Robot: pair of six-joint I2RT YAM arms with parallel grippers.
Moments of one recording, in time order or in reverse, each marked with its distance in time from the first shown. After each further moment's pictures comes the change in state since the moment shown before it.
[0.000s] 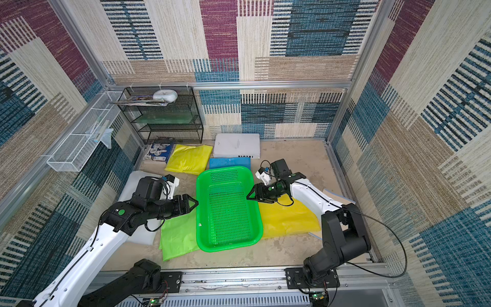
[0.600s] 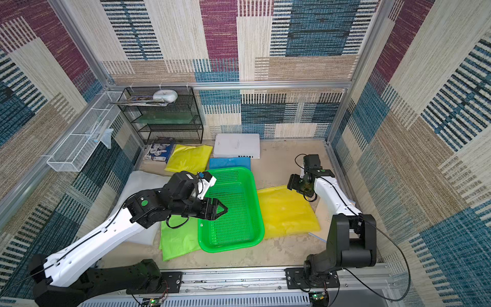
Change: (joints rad) left arm -0.488 0.270 0.278 0.016 -0.075 -0.029; right arm -0.366 -0.044 -0.005 -0.096 0.553 0.021
